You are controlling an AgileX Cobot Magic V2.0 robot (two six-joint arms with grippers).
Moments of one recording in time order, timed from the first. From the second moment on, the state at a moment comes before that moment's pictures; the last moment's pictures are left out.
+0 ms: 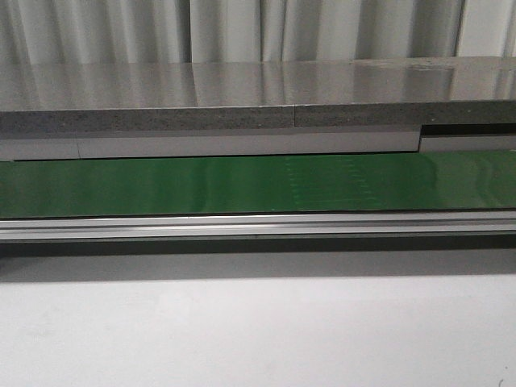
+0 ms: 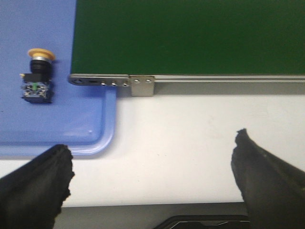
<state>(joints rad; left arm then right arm) -0.03 0.78 -0.85 0.02 1.03 -0.10 0.08 -0.01 0.03 0.05 0.12 0.05</state>
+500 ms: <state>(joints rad) 0.31 1.24 -1.10 0.04 1.01 -0.07 0.08 -0.01 0.03 0.05 0.12 0.05</state>
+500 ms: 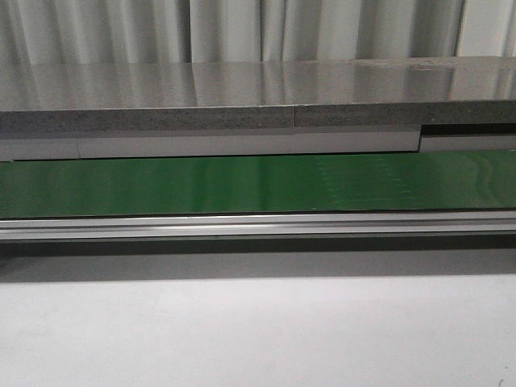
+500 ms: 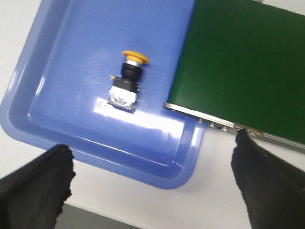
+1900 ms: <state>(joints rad) 0.41 1.95 -1.24 0.05 0.80 -0.03 0.08 -0.01 0.03 0.05 0.12 0.05</state>
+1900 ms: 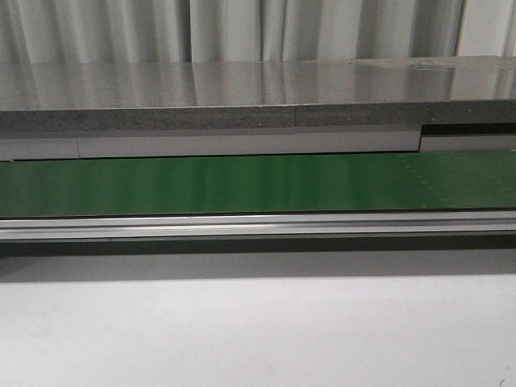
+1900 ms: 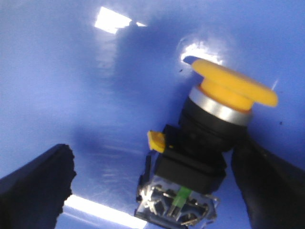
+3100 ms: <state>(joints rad) 0.17 1.75 -1.32 -0.11 0.91 0.12 0.08 -0.01 0.03 0.05 0.12 0.05</state>
